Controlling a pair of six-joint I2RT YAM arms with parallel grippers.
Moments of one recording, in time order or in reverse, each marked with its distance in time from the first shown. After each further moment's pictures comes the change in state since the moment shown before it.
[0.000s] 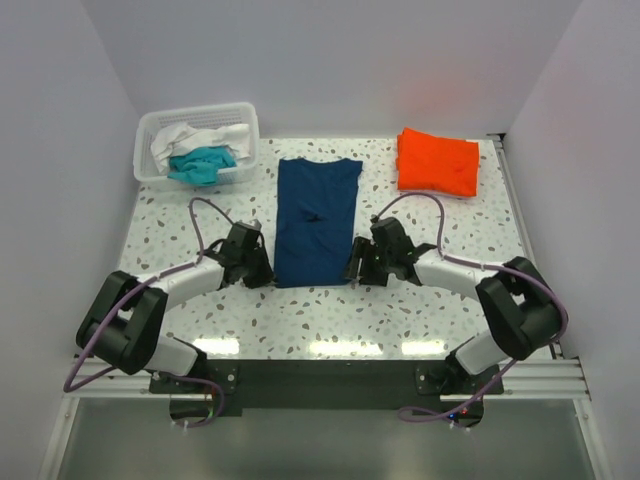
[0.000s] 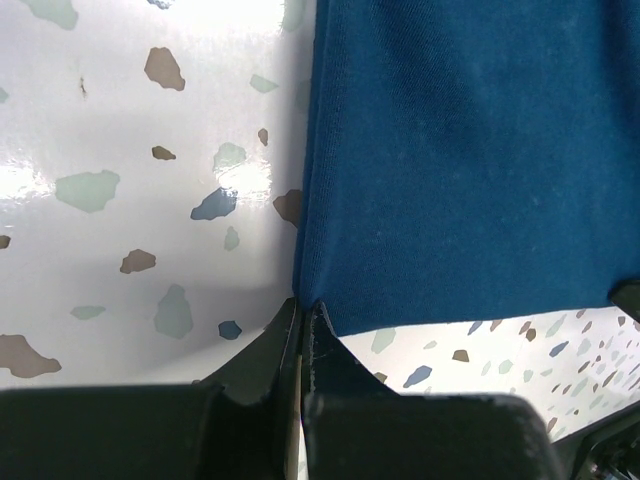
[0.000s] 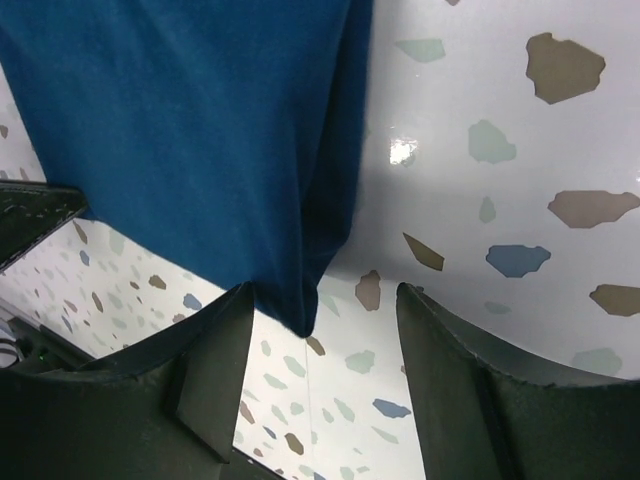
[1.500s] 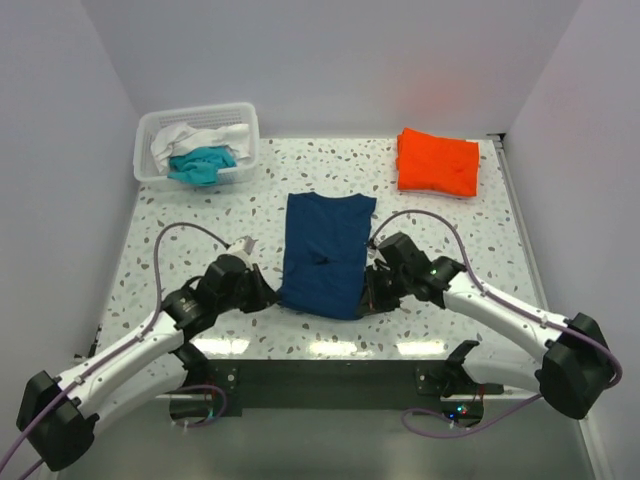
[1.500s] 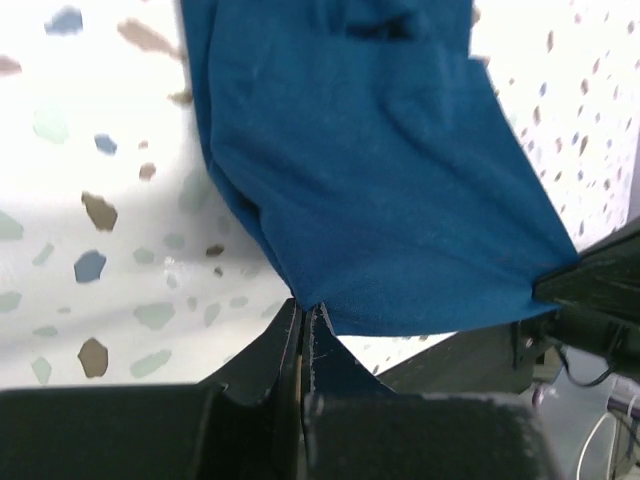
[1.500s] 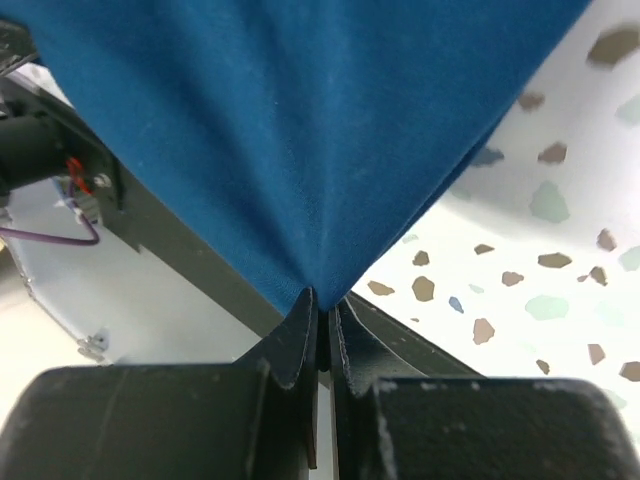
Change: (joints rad) left arm -0.232 -0.649 -0.172 -0.204 -0.064 -0.123; right arm 0.143 -0.366 -0.023 -0.431 -0.167 -0.090
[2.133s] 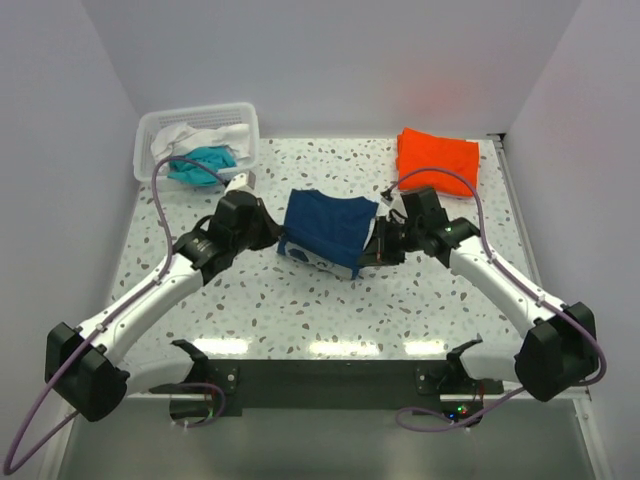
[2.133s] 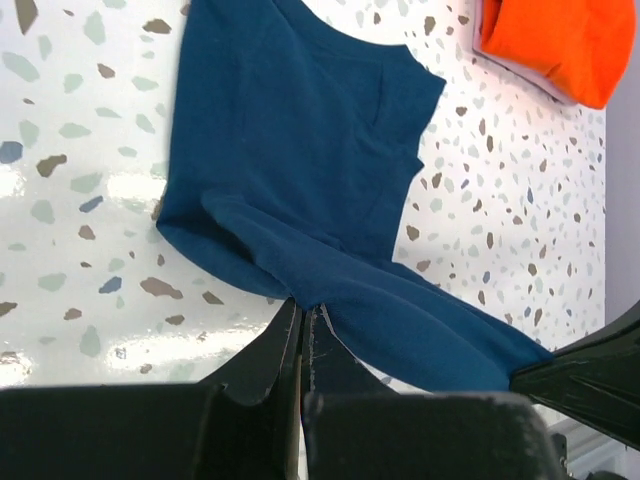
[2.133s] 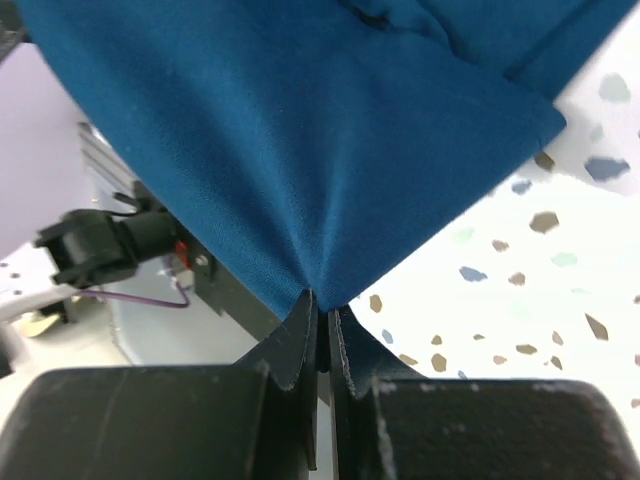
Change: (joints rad) left arm 0.080 0.367 0.497 -0.016 -0.207 0.084; right arm -0.258 0.110 0.268 -0.039 -0.134 -0.107
